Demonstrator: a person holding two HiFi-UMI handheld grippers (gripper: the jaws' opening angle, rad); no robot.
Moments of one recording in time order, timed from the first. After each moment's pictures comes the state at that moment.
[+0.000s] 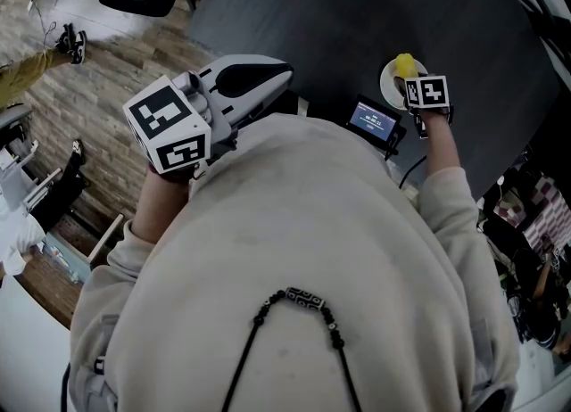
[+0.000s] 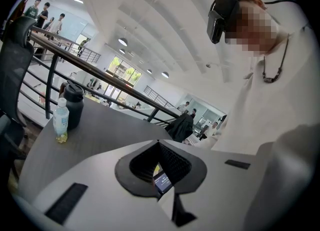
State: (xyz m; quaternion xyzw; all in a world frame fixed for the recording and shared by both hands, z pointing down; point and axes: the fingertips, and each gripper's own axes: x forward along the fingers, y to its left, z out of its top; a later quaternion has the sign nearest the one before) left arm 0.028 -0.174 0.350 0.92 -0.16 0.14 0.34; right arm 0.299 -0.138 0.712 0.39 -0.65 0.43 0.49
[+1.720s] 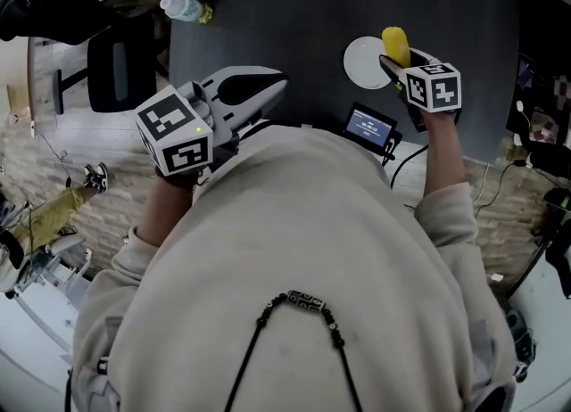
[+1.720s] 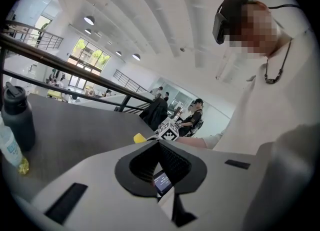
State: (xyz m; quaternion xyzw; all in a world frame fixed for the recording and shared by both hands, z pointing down) left arm 0.093 -0.192 0.345 0.93 0.04 0.19 0.31; right arm 0.302 -0.151 0.567 0.55 -0.67 0.43 0.27
